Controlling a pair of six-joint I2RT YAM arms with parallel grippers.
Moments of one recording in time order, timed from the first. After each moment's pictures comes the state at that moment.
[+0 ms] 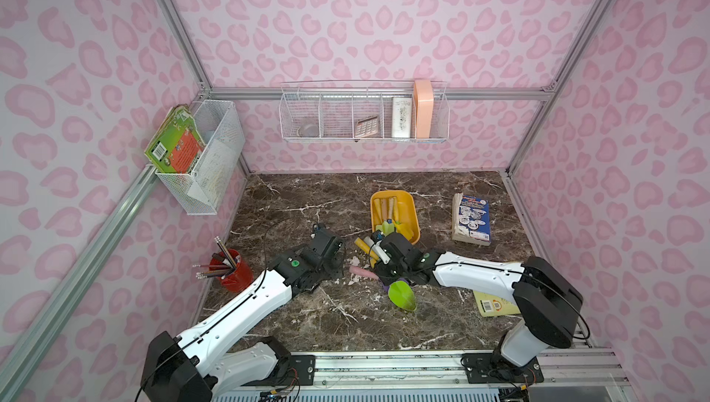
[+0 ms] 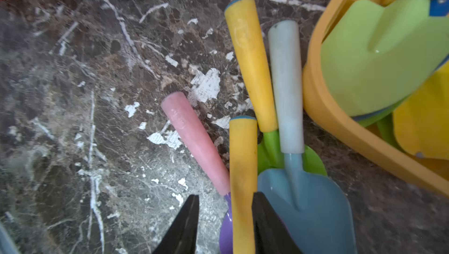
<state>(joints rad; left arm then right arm) -0.66 1.13 0.90 -0.79 -0.20 -0.73 0.96 1.67 1.01 -0.26 0.05 0.28</state>
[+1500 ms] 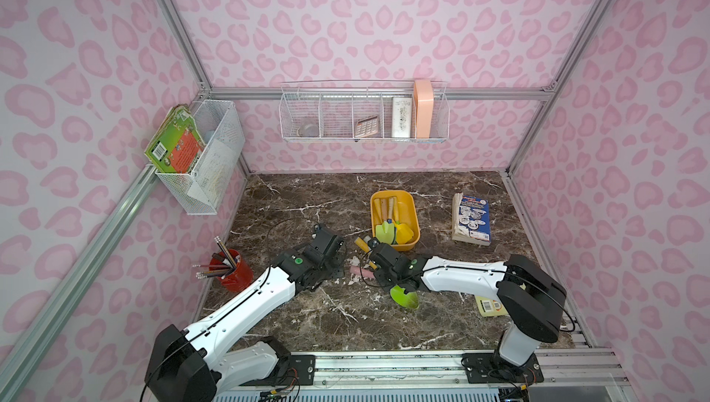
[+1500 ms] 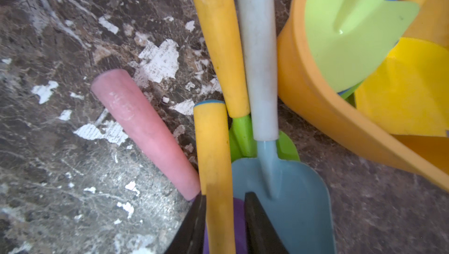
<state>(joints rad) -0.64 1.16 0.88 -0.76 -0.17 -0.74 1.03 1.74 1.03 -0.33 0.28 0.28</state>
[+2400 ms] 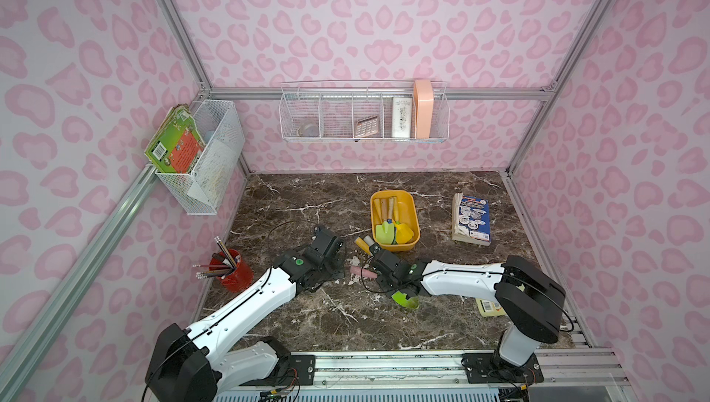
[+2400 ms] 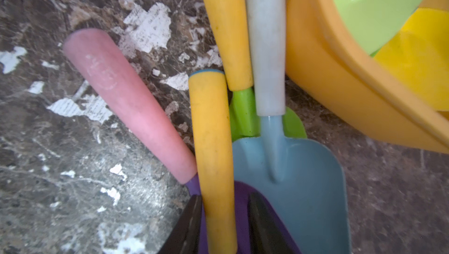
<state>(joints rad) -0.63 1.16 0.85 -0.74 -0.14 -0.76 1.05 1.74 0.99 -0.33 0.30 0.29</state>
